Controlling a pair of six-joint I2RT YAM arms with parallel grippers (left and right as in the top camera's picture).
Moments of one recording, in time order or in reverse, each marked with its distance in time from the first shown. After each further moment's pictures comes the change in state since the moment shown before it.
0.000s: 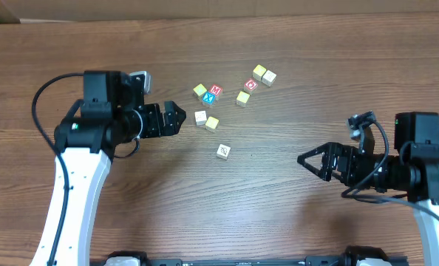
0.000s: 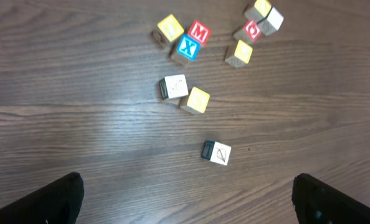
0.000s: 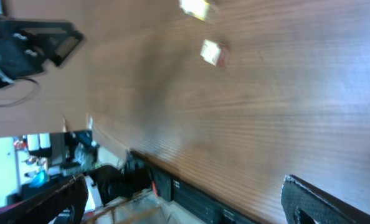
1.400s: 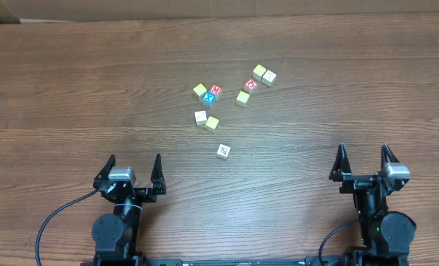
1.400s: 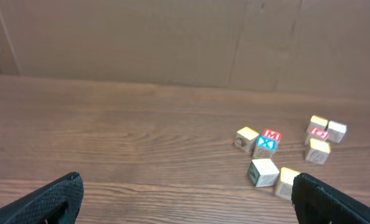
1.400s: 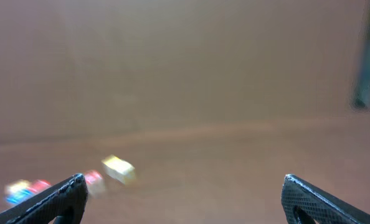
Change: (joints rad) left arm 0.034 -1.333 -1.221 0.832 -0.341 0.082; right arm -0.001 -1.041 -1.088 1.394 0.721 0.001
